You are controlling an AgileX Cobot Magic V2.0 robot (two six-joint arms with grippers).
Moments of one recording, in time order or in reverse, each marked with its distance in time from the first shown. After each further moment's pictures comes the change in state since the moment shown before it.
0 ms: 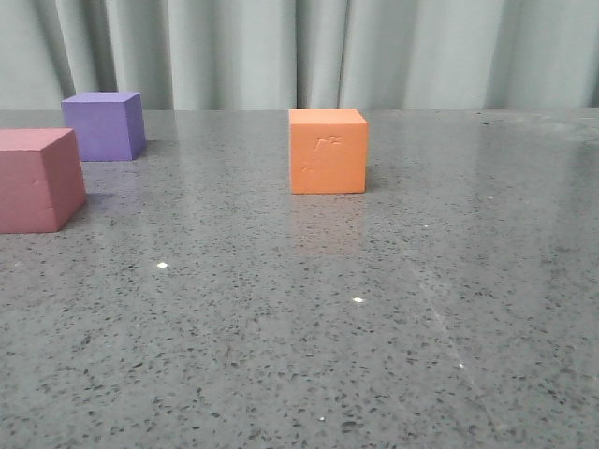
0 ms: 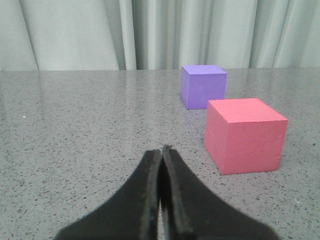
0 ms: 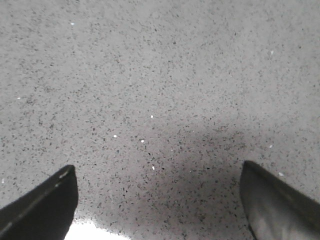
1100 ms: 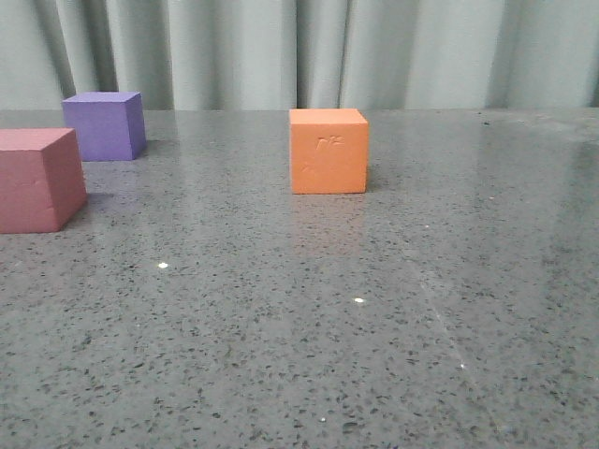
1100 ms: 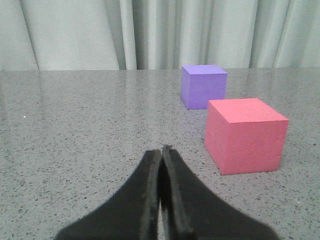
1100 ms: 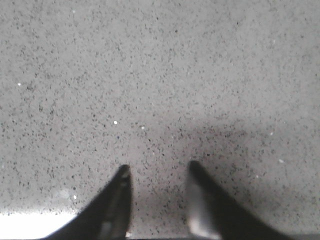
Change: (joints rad) left arm 0.000 0.000 0.000 0.000 0.000 0.000; right arm 0.000 -0.017 0.004 0.008 0.047 -0.009
